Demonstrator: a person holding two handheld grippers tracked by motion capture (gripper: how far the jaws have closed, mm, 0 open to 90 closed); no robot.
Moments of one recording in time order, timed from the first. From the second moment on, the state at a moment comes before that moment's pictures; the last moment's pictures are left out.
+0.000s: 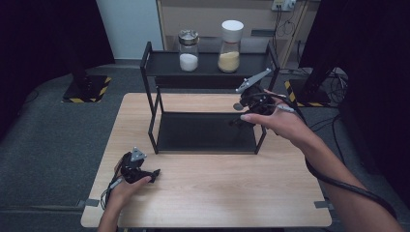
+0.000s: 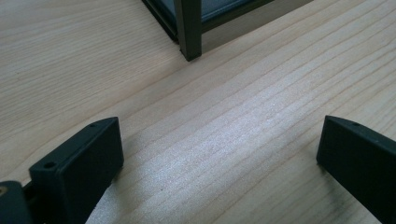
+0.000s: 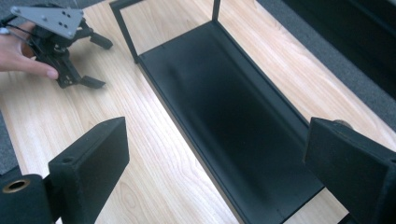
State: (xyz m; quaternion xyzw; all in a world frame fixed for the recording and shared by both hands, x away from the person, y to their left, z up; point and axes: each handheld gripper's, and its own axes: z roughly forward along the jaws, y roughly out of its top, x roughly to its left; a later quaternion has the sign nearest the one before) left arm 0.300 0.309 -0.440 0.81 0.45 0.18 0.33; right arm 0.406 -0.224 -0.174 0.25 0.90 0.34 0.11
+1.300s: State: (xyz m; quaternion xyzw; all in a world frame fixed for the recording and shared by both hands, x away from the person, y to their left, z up) left arm 0.300 0.308 -0.440 0.81 0.45 0.18 0.33; right arm 0.398 -0.221 -0.266 0.26 0.92 0.30 0.07
